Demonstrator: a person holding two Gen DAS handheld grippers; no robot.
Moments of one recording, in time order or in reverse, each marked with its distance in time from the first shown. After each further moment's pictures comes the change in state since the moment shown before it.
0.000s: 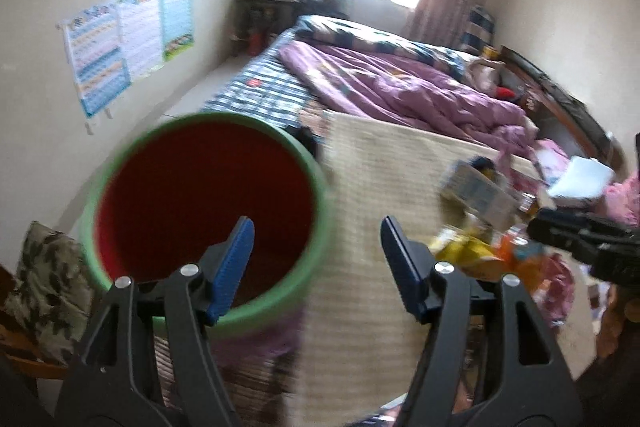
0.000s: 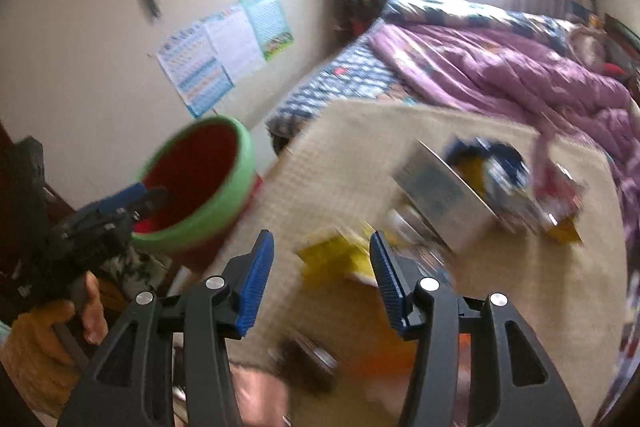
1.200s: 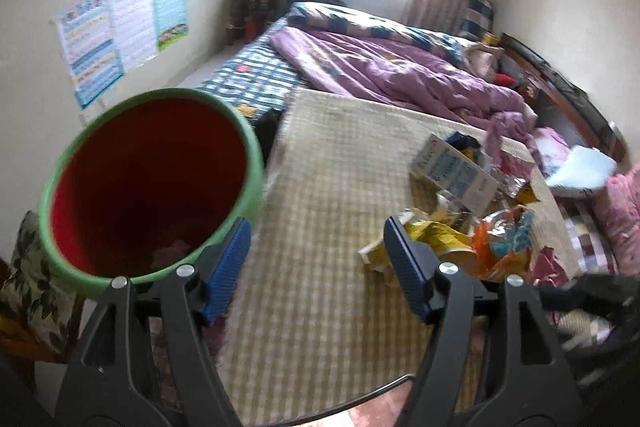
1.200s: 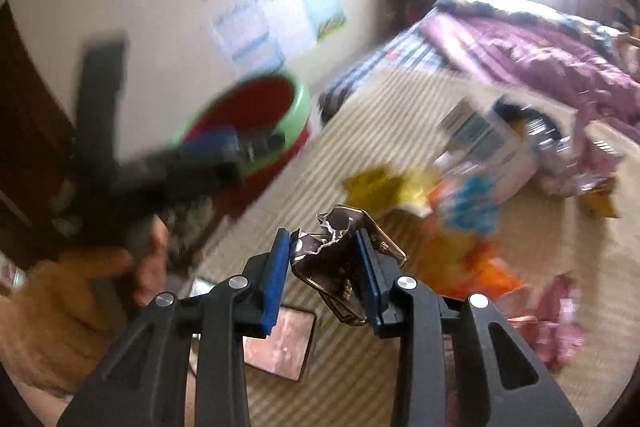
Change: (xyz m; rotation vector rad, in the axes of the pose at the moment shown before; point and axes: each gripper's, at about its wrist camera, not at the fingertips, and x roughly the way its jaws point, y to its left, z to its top) left arm 0.026 -0.055 -0.018 0.012 0.038 0.015; right arm -0.017 0.006 -0.050 -0.090 0.004 0.169
